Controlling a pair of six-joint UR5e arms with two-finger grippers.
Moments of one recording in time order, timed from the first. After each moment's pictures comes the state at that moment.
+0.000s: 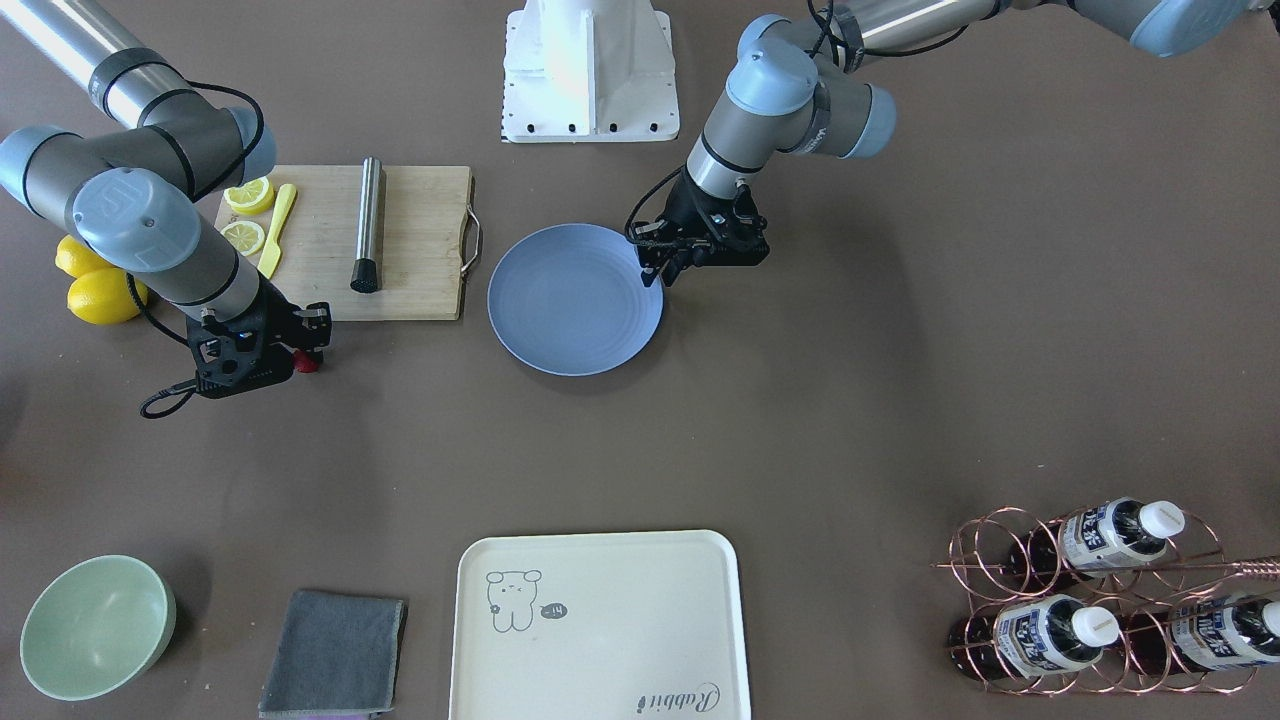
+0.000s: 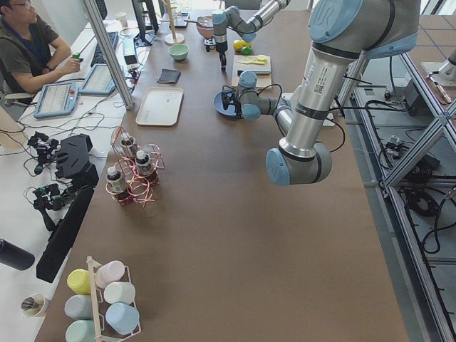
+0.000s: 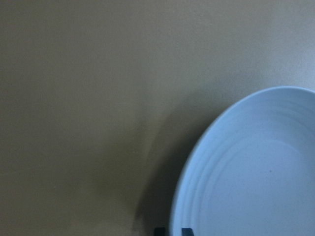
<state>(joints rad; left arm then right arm) -0.42 -2.06 -1.67 -2.11 -1.78 -1.60 0.78 -1.28 1.64 -1.30 2.15 0.73</state>
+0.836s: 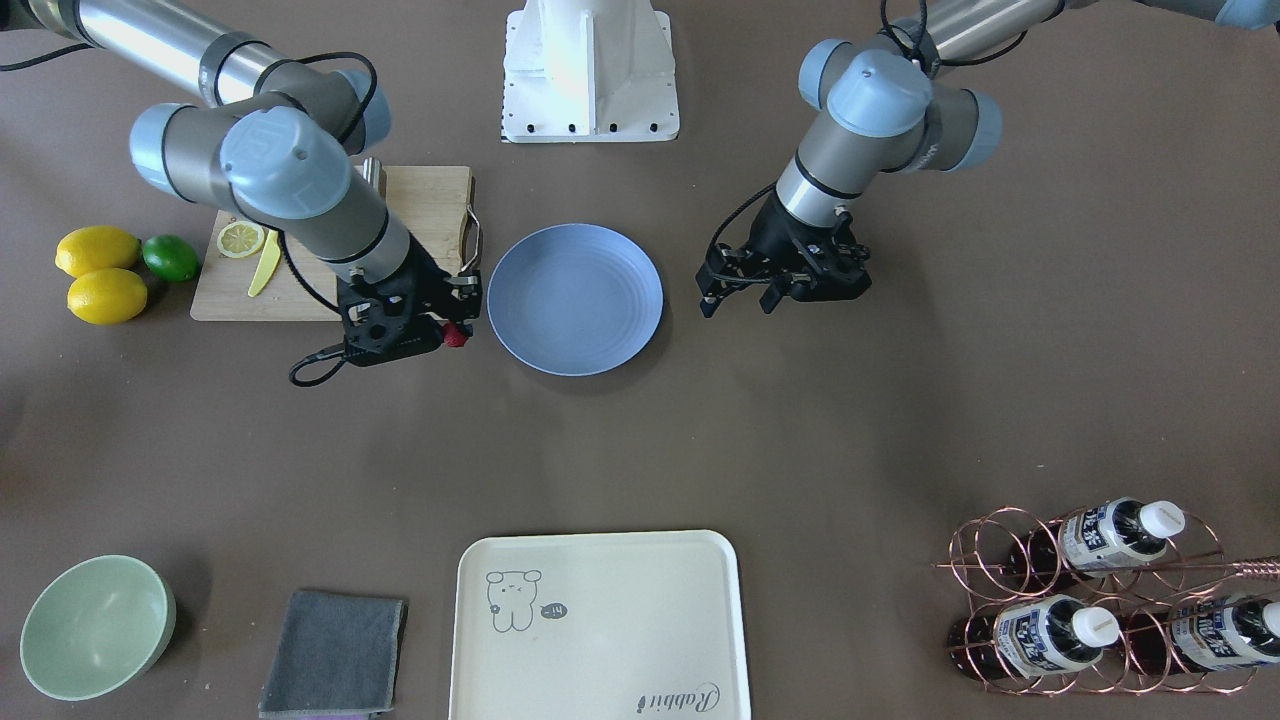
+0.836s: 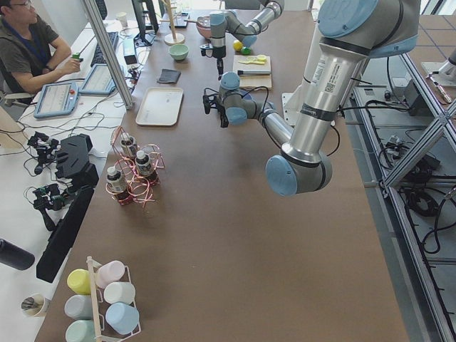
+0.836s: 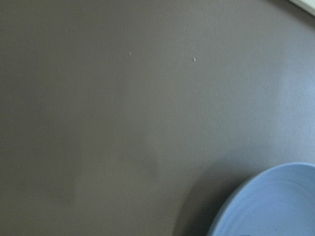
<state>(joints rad) -0.65 -1.96 -1.73 -2.08 -1.96 -1.45 0.66 -1.00 1.64 -1.35 2.13 1.06</state>
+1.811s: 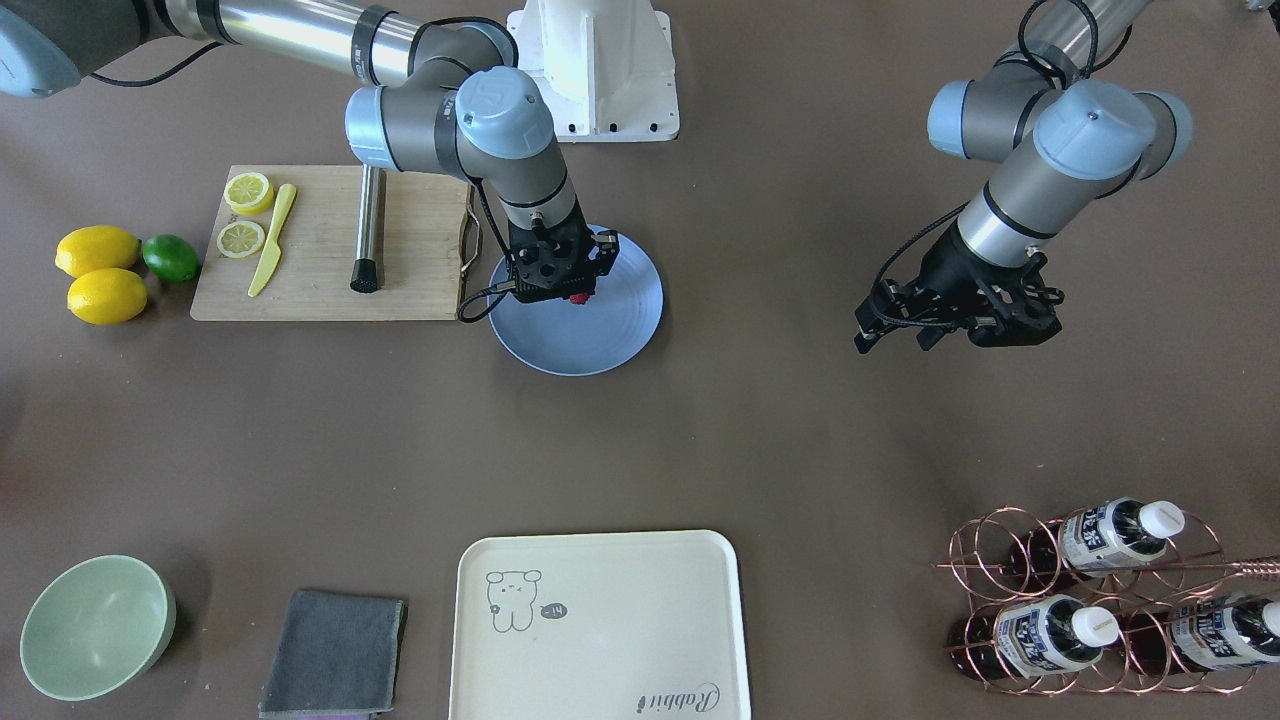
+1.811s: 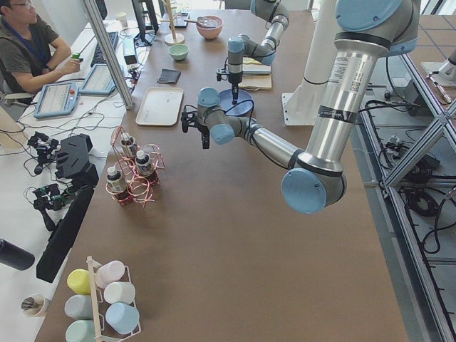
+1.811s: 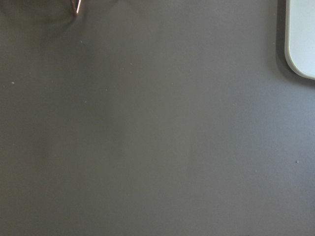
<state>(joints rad) -0.85 -1.84 -1.71 -2.08 -2.12 -1.22 0.45 -0.87 1.54 -1.34 1.92 1.21</state>
